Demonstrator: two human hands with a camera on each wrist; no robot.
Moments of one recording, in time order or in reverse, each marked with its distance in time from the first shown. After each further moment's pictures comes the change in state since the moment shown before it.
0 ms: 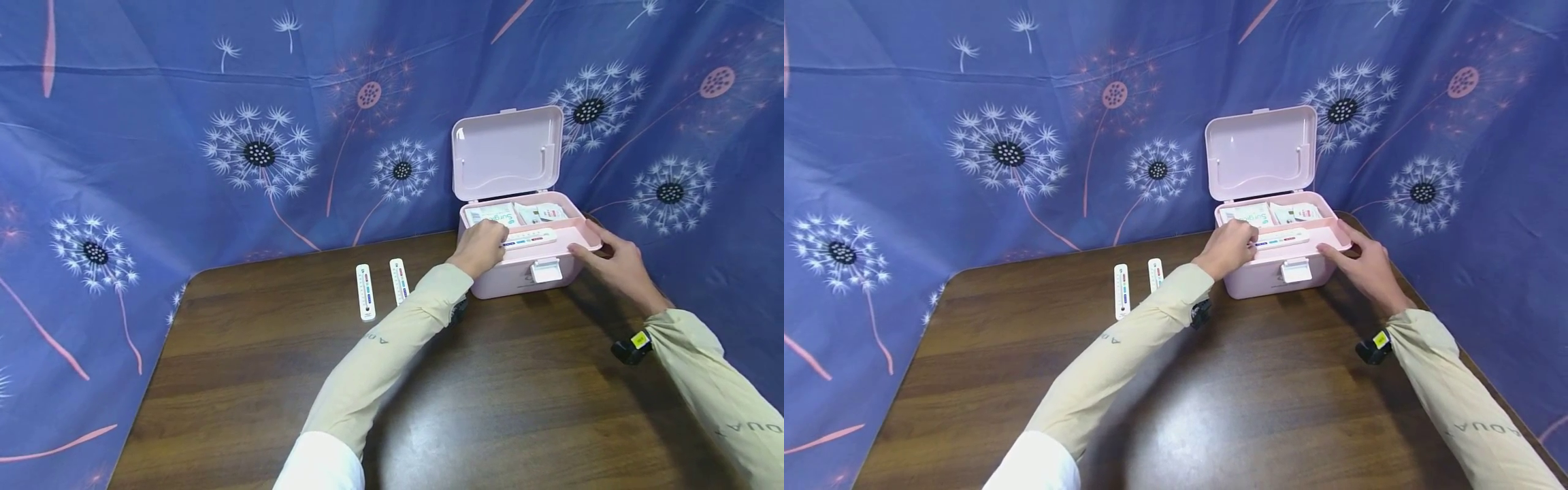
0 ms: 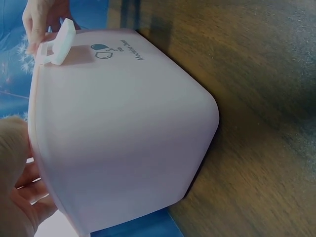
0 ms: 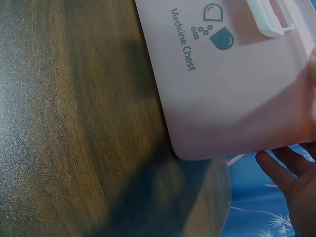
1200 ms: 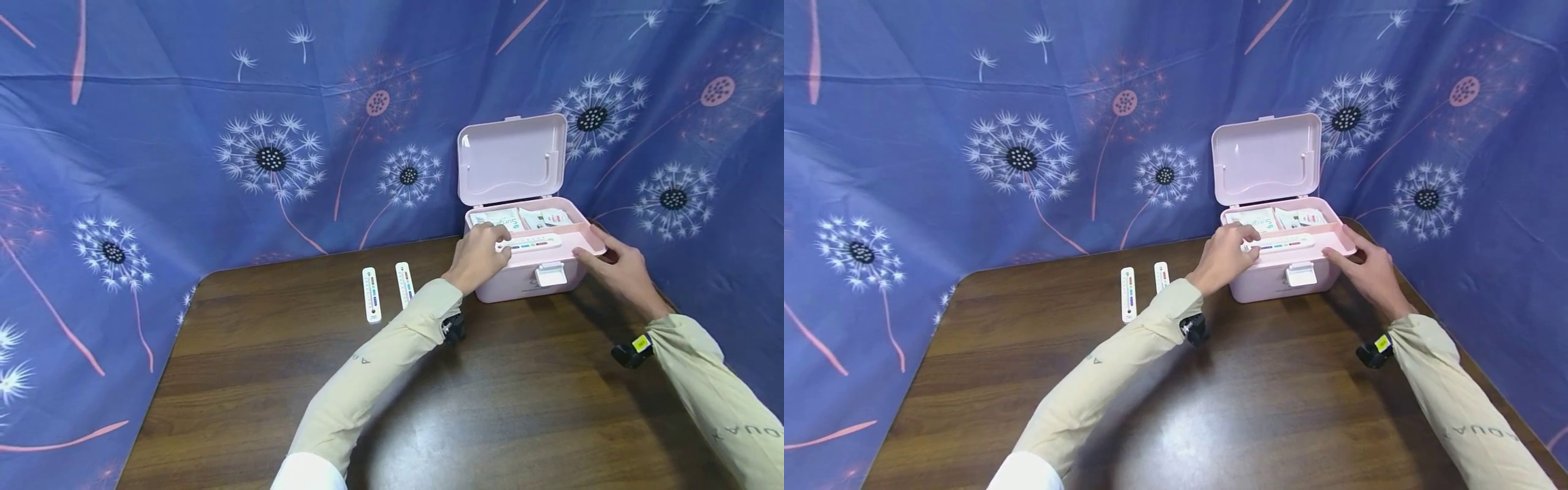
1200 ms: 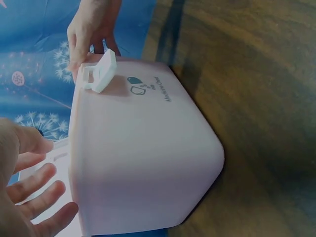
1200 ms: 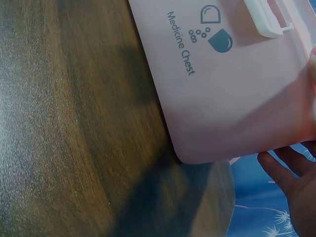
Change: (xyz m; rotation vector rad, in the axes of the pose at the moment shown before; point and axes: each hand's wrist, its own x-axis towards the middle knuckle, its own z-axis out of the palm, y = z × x) left_hand -0.035 0.005 -0.015 -0.224 0.236 -0.092; right_hand -0.002 0.001 0.003 0.038 0.047 -0.021
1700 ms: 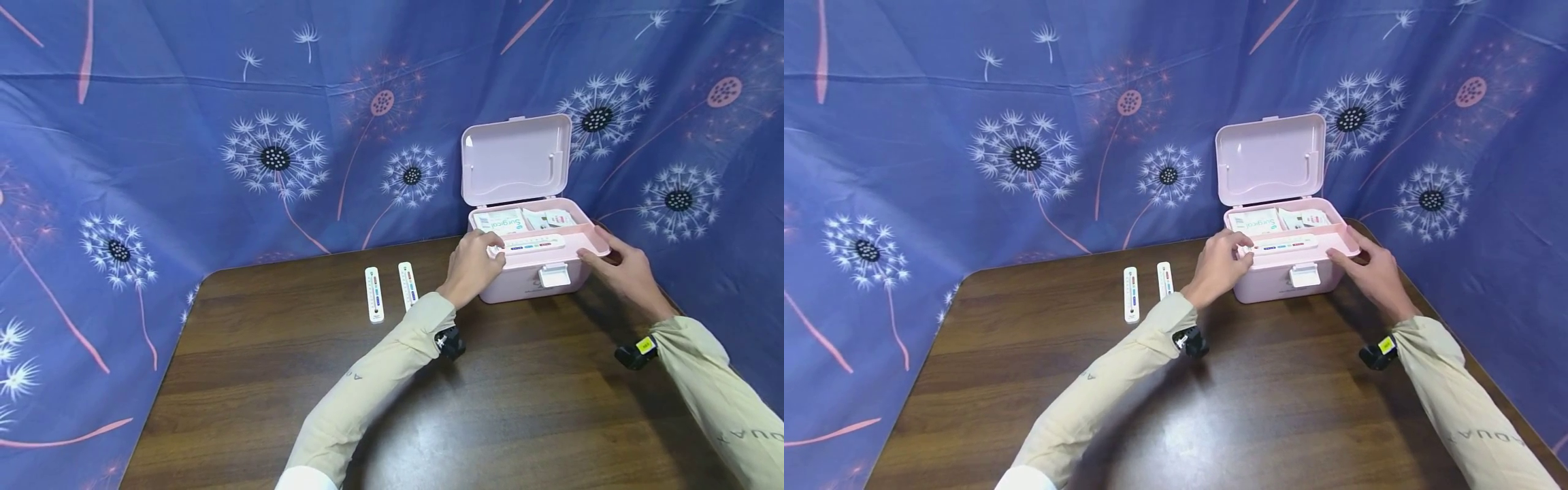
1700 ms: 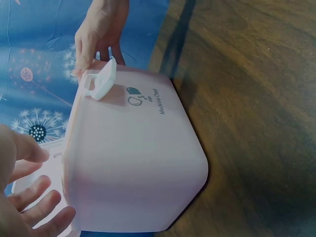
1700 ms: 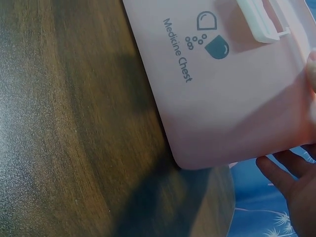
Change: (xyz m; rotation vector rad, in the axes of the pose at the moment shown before) left_hand -0.022 -0.006 0.003 -0.120 0.103 -0.102; right_hand 0.001 0.005 -0.002 -0.037 -0.029 0.002
